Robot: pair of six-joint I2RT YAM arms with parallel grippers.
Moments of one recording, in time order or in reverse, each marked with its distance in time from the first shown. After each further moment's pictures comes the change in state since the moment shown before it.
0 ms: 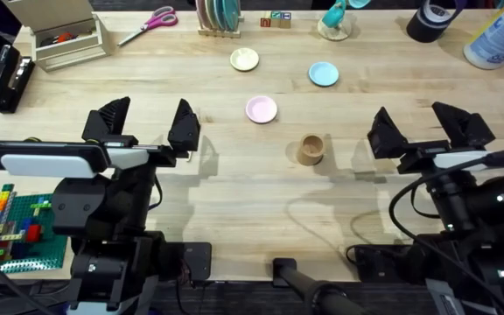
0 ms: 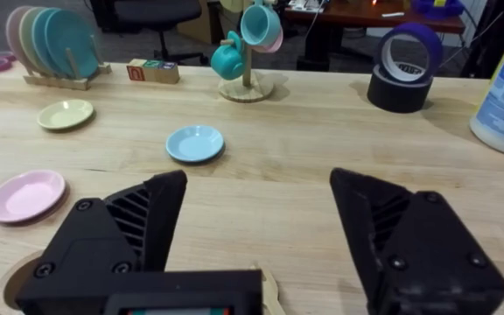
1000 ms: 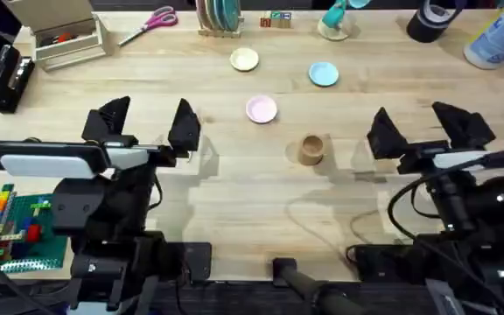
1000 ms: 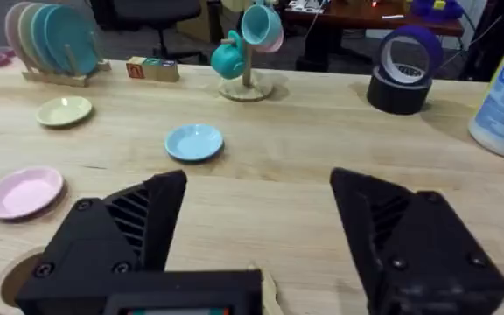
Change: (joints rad) left arm 0.000 0.000 0.000 0.005 0.005 0.000; right arm 0.000 0.000 0.000 -0.002 -0.002 -0.018
